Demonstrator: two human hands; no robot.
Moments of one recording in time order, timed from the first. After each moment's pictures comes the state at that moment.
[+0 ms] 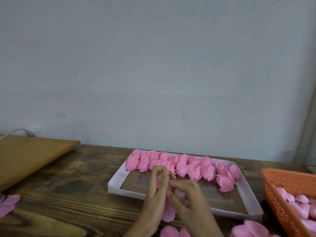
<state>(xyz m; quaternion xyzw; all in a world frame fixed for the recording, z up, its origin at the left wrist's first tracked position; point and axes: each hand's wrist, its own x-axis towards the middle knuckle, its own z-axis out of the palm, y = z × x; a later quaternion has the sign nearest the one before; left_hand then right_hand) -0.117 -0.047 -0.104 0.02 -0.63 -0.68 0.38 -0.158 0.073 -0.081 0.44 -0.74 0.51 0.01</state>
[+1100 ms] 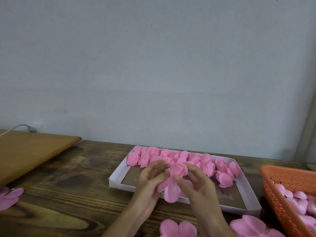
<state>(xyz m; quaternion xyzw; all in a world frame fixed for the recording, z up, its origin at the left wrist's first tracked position) -0.119 -0.078 -0.103 0.08 -0.50 -0.81 0.28 -0.170 0.069 -0.085 0.34 -0.50 0.79 -0.10</state>
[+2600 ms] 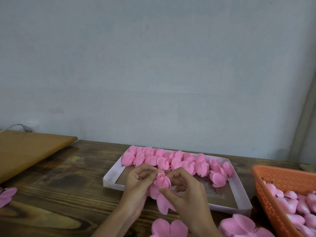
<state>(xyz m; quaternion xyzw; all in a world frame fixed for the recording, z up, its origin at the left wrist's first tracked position) -0.110 -0.076 -0.102 0.06 -0.53 -0.77 0.36 -0.168 0.076 -0.086 0.42 -0.66 0.62 0.03</state>
